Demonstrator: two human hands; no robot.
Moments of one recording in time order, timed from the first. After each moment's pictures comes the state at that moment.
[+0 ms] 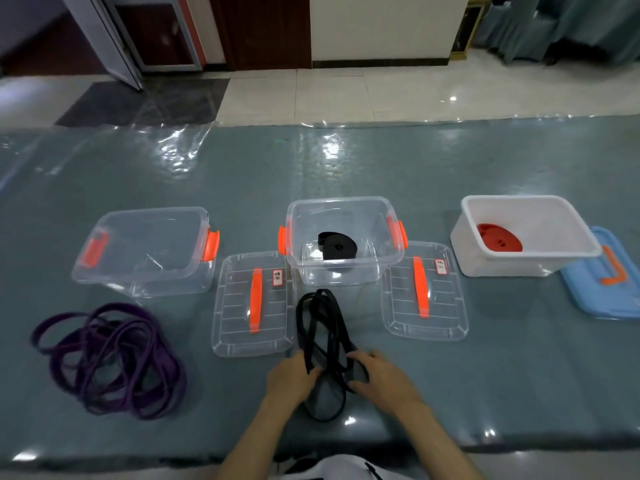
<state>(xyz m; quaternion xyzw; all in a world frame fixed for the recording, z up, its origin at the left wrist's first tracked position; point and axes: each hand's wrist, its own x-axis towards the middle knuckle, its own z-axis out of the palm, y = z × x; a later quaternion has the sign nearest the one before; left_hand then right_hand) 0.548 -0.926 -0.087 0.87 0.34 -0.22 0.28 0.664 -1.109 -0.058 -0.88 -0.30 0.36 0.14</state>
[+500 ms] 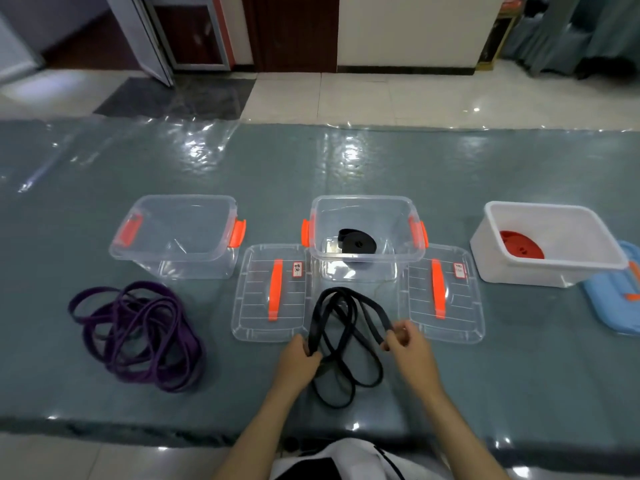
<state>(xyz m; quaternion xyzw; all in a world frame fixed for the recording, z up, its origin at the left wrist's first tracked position) 0.528 -0.918 -0.084 0.75 0.46 -0.06 0.48 0.675 -1.112 -0.051 -0.85 -0.11 0.22 0.47</state>
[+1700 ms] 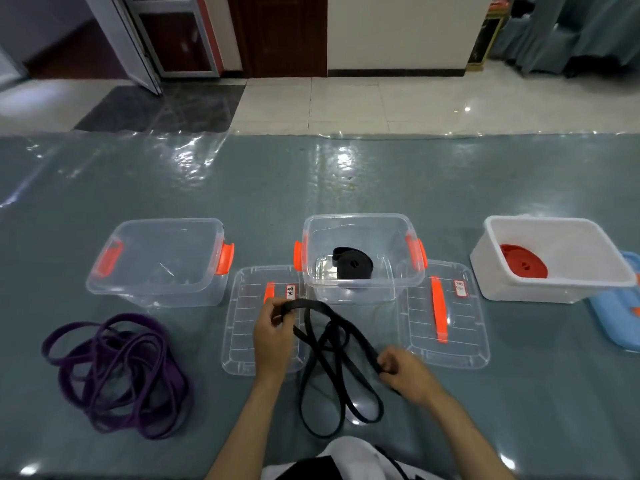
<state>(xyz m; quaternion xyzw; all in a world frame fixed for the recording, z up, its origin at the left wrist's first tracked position) 0.588 -0.857 -0.025 0.69 0.39 0.31 0.53 0.730 -1.096 -0.067 -0.86 -0.25 0.37 0.24</state>
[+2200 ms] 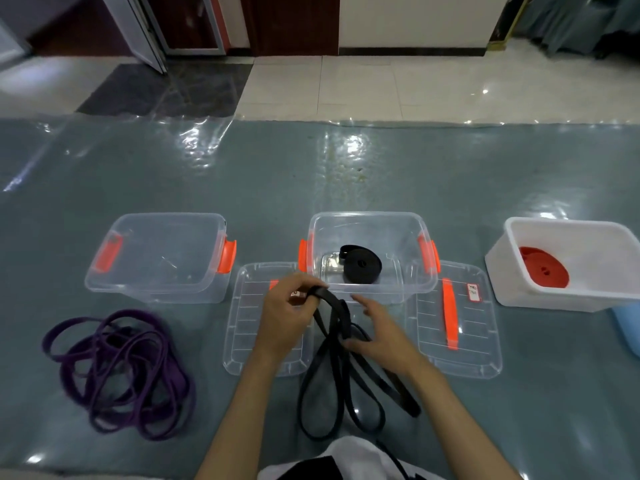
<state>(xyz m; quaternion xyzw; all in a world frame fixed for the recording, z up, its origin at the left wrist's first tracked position) 0.622 -0.833 0.038 0.78 0.21 0.27 0.53 0.753 -1.017 -0.032 -0.80 -0.33 0.34 0.37</state>
